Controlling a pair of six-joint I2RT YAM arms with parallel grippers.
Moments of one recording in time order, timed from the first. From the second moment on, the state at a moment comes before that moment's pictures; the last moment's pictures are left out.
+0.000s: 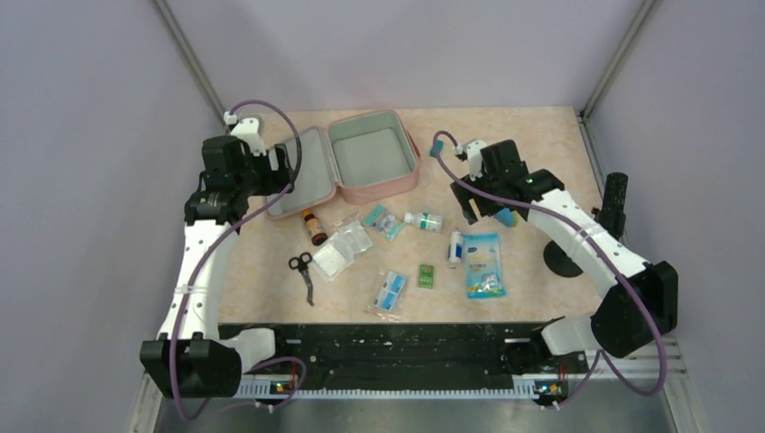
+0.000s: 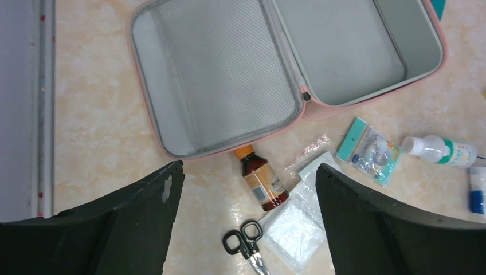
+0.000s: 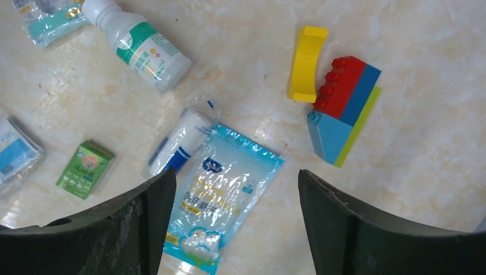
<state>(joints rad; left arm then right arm) 0.03 1.15 1.20 -0.57 0.14 -0.04 0.43 1.36 1.19 -0.72 0.03 -0.17</state>
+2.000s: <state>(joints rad) -0.05 1.24 1.11 -0.46 0.48 -0.20 0.30 1.39 1.19 -0.75 -0.09 0.26</state>
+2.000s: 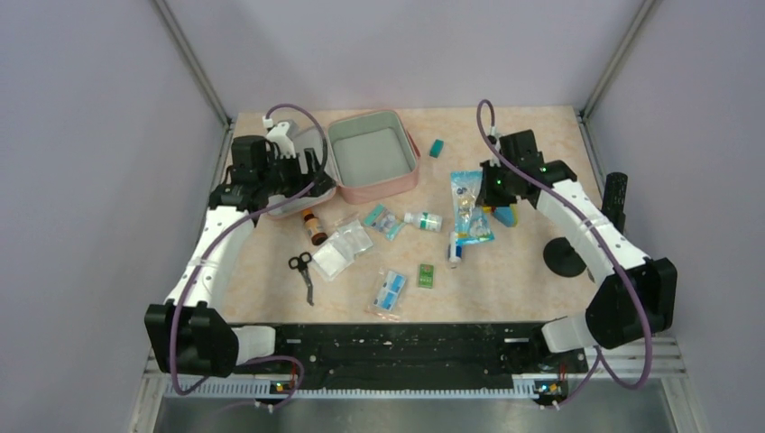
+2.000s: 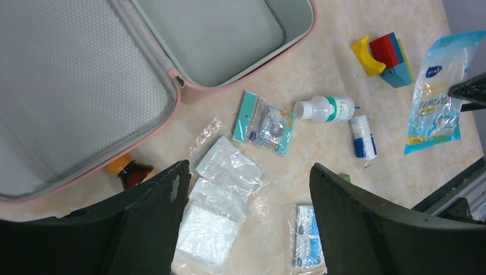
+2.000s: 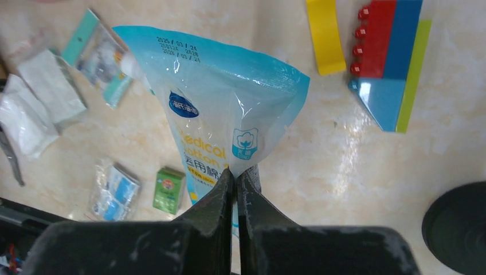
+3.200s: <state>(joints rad) -0.07 1.13 1.31 -0.79 -0.01 0.30 0.53 2.44 2.37 -0.53 -0.10 1.07</state>
